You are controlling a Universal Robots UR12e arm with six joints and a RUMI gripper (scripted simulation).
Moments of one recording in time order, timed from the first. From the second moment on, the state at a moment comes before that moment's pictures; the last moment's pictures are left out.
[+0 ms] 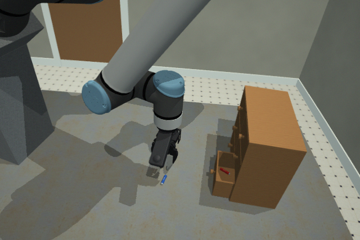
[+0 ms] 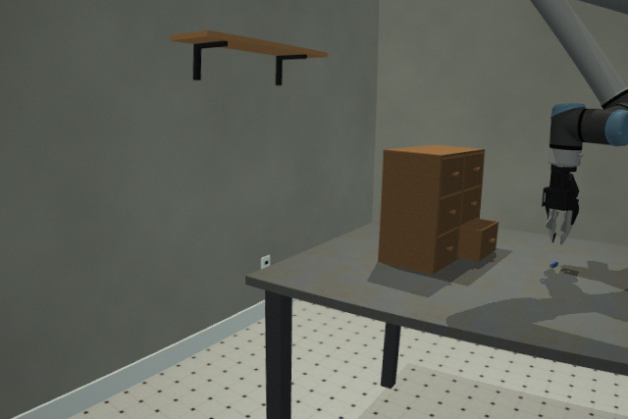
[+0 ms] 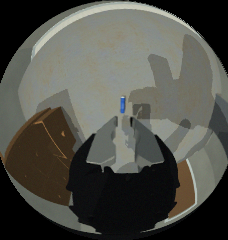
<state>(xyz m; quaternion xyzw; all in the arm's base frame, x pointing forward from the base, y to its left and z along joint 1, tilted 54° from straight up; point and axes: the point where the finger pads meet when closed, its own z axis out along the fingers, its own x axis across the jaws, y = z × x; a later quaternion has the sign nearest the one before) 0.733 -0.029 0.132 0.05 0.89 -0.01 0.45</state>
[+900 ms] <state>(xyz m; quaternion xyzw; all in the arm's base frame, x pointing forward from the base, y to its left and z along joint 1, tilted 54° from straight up) 0.755 -0.031 0.116 0.05 0.89 -0.01 0.45</state>
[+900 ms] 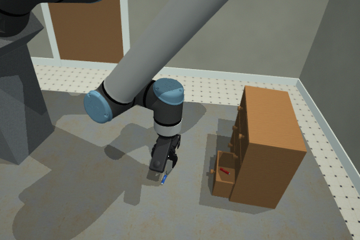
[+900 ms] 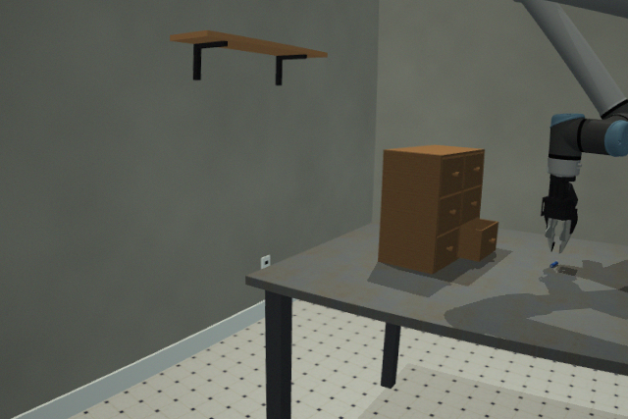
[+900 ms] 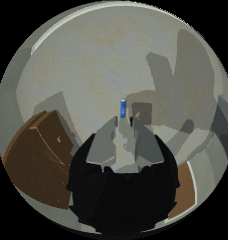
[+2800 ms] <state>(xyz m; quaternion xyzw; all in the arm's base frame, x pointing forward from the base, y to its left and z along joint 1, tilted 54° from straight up) 0.775 -0.032 0.102 0.05 0.89 -0.01 0.45</state>
